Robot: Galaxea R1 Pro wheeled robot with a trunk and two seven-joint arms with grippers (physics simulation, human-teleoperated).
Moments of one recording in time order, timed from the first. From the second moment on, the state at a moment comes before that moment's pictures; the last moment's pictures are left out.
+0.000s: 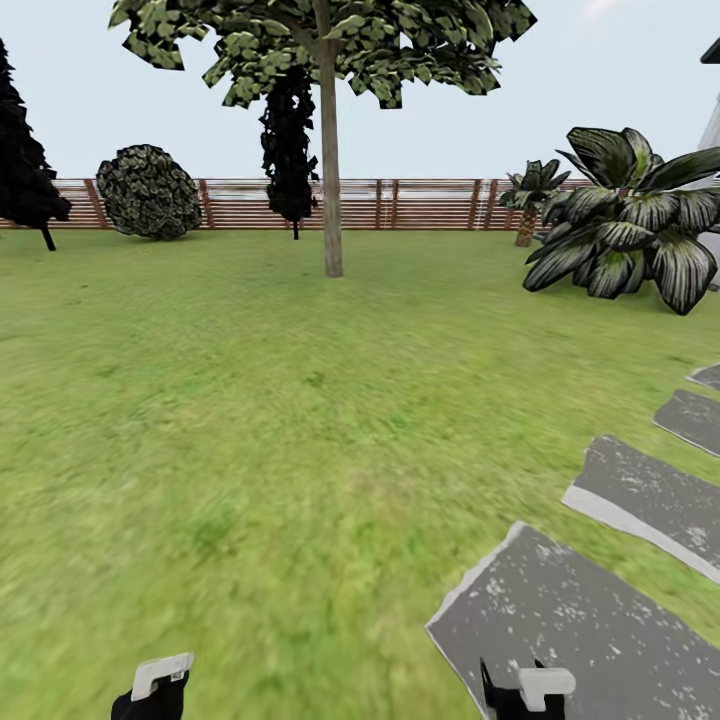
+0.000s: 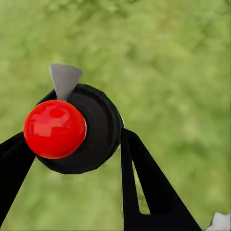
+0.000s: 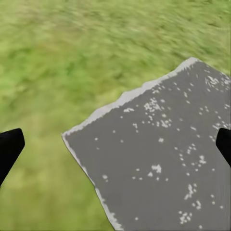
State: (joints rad) left arm -0.33 0.12 0.27 -0.33 -0.02 -0.24 -0.06; right arm -0.26 -0.04 -0.08 -0.32 0.11 -0.60 -0.06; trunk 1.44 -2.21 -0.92
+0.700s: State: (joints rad) left arm -0.33 0.12 0.27 -0.33 -0.02 -0.24 -0.06; right arm -0.26 -0.04 -0.08 -0.32 0.11 -0.60 -0.06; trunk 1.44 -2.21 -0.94
